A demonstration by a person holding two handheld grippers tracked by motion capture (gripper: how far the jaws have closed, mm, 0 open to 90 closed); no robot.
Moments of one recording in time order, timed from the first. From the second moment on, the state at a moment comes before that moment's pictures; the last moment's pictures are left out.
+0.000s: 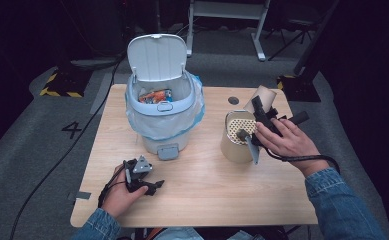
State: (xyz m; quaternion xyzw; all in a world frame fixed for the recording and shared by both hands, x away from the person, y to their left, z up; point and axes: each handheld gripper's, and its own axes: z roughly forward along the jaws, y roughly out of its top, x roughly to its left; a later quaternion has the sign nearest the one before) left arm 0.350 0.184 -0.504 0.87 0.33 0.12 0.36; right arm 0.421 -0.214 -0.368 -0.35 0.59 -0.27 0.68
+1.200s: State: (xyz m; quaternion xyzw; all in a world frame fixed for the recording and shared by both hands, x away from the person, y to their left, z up) left arm 0.350 0.184 -0.504 0.87 0.33 0.12 0.36; right arm 0.466 -0.297 -0.326 0.25 0.83 0.47 0.14
